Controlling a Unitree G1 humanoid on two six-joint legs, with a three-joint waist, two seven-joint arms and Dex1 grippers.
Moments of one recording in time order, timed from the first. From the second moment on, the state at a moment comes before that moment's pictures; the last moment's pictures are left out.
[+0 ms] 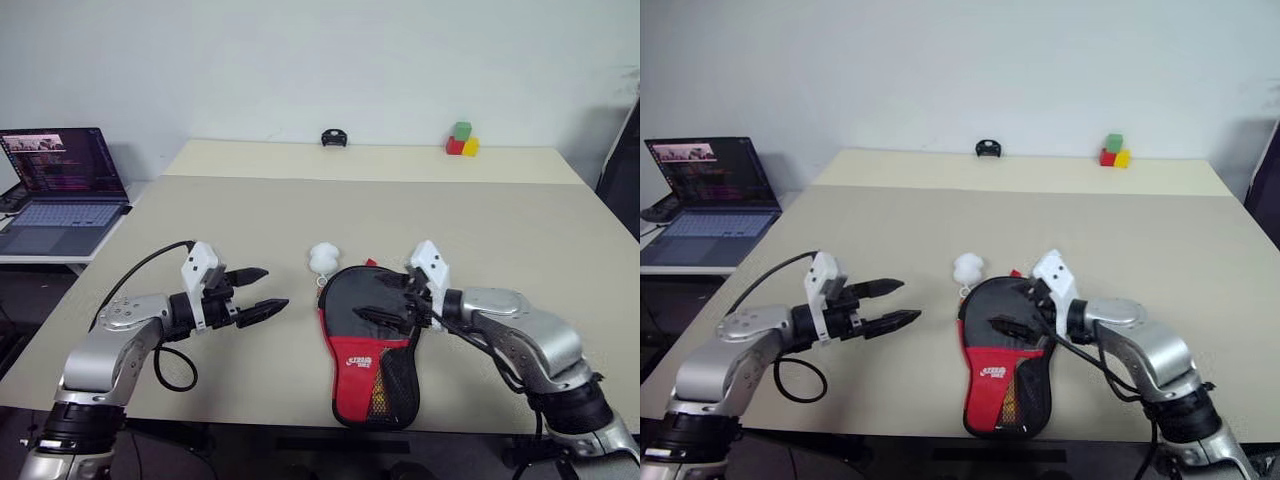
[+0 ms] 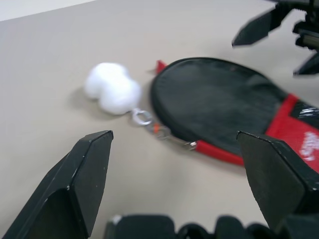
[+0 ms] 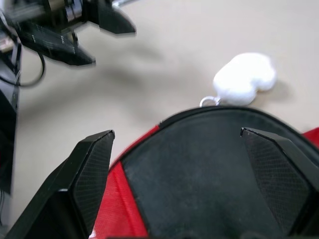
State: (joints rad) left arm -0.29 0.74 0.11 -0.07 -0.50 0.47 -0.97; right arm -0.49 -0.49 0.23 -0.26 0.43 0.77 0.70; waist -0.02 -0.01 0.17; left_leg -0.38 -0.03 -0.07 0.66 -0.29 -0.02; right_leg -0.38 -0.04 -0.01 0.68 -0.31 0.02
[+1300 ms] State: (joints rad) left arm -1.06 0.33 -0.09 1.11 -0.11 0.26 -0.82; right arm -0.48 -0.38 0.34 -0.06 0.17 0.62 0.69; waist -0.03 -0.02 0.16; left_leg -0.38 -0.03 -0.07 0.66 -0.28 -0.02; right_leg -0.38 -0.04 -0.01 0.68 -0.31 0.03
